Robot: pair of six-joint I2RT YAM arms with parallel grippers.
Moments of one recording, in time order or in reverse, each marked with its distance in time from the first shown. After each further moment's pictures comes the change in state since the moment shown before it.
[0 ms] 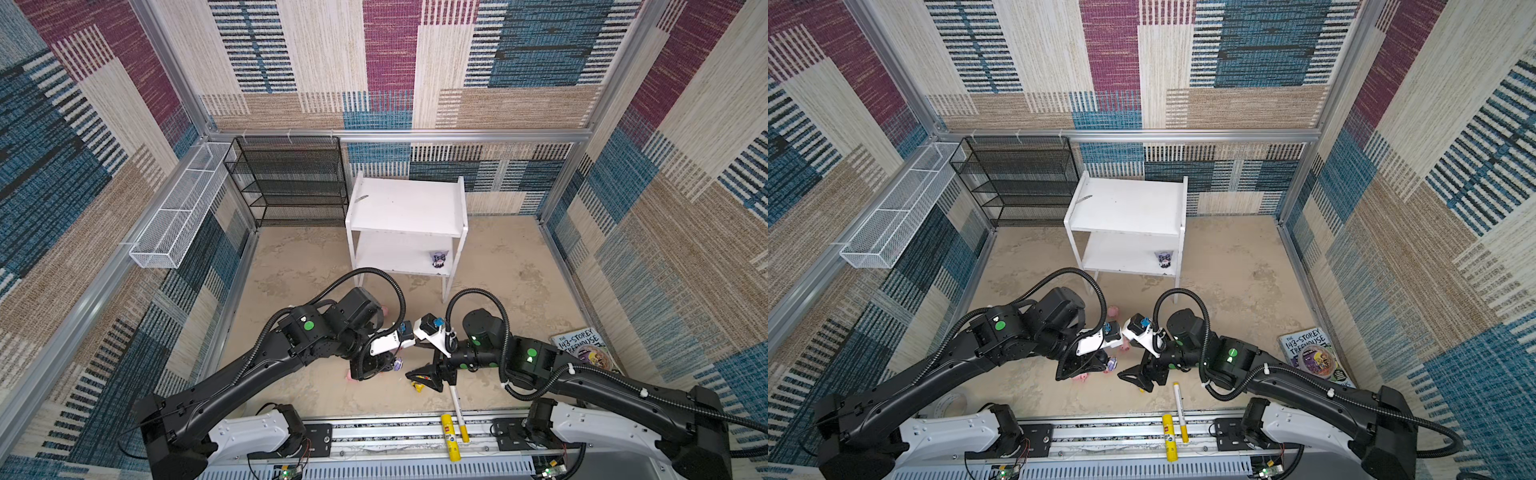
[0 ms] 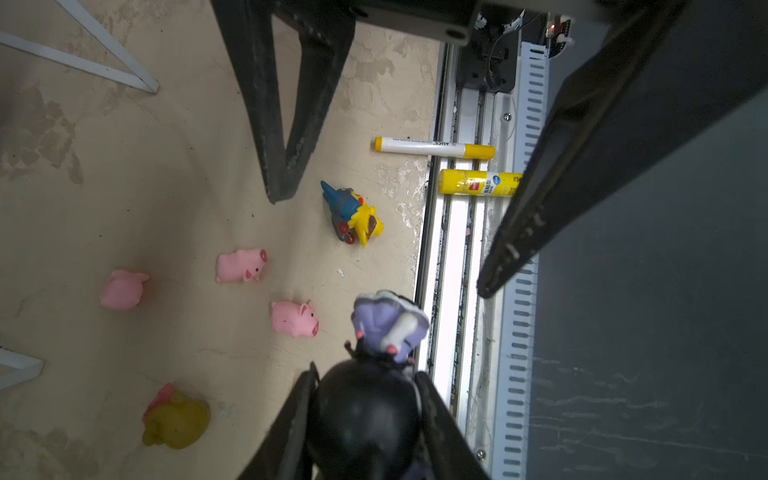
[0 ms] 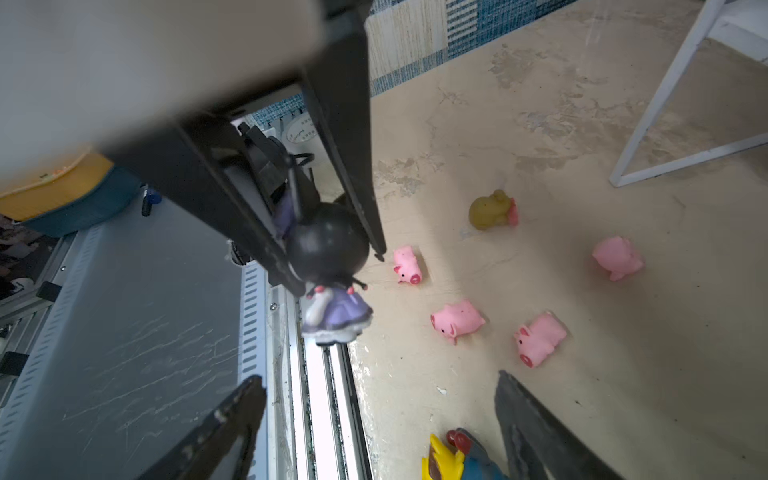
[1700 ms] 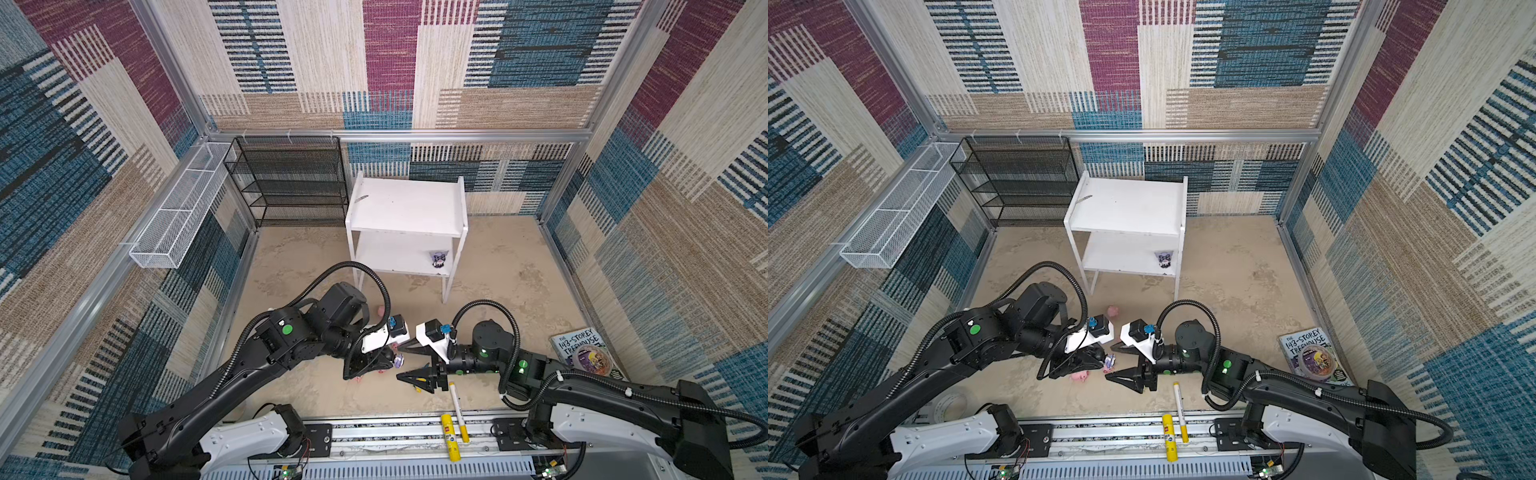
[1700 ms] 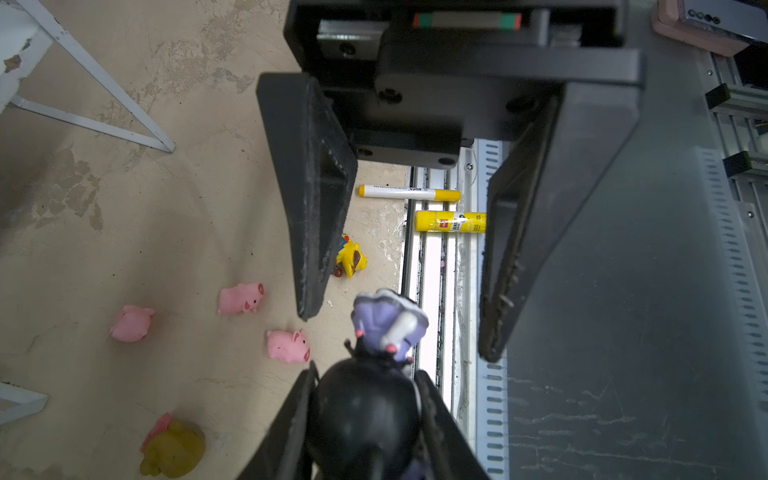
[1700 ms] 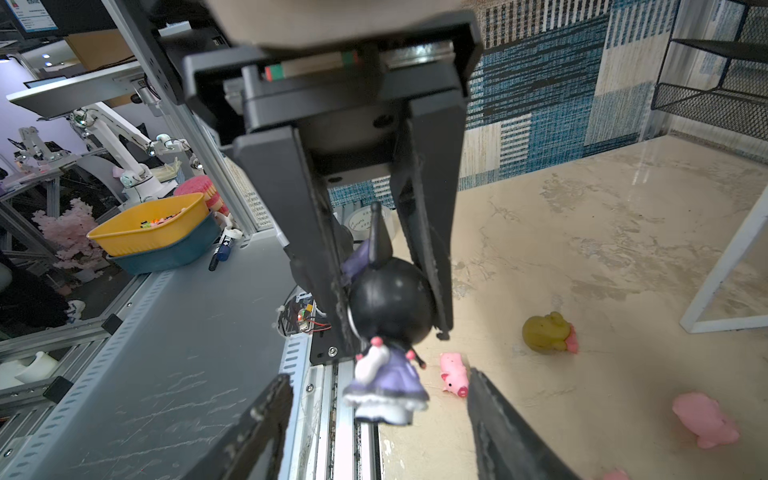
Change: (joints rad) left arm 0.048 -0.084 0.030 0.023 0.123 0.011; right arm 0.047 -0.005 -0.165 0.510 -0.095 0.071
